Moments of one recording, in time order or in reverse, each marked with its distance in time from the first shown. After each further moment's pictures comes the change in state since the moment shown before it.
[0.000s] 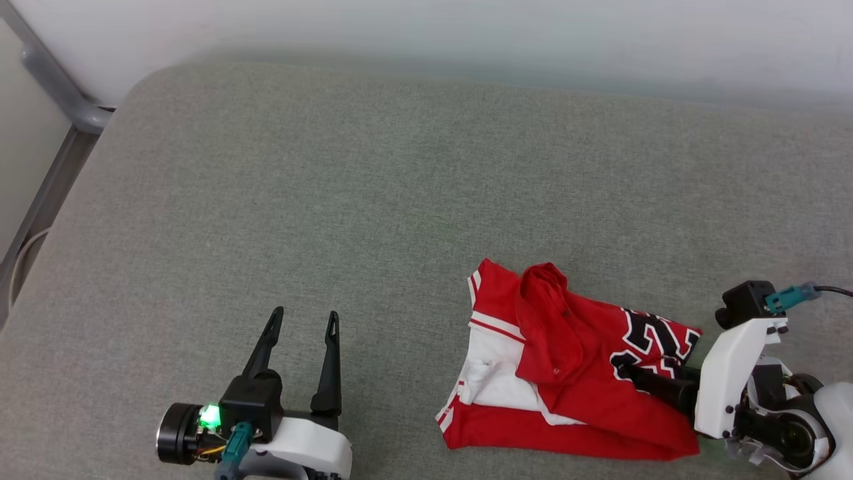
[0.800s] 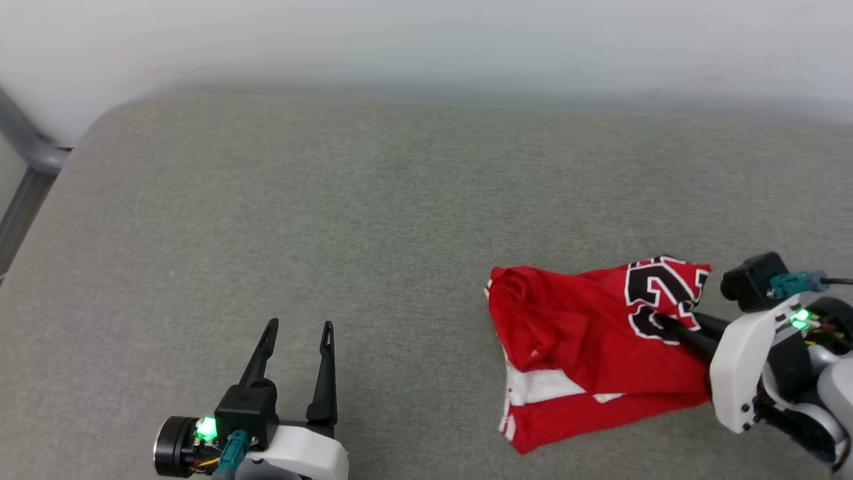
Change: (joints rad) left arm 0.018 -0.001 0.001 0.009 -0.017 0.016 0.000; right arm -0.117 -0.232 0.283 -0.149 -0.168 0.000 -0.363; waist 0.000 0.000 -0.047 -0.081
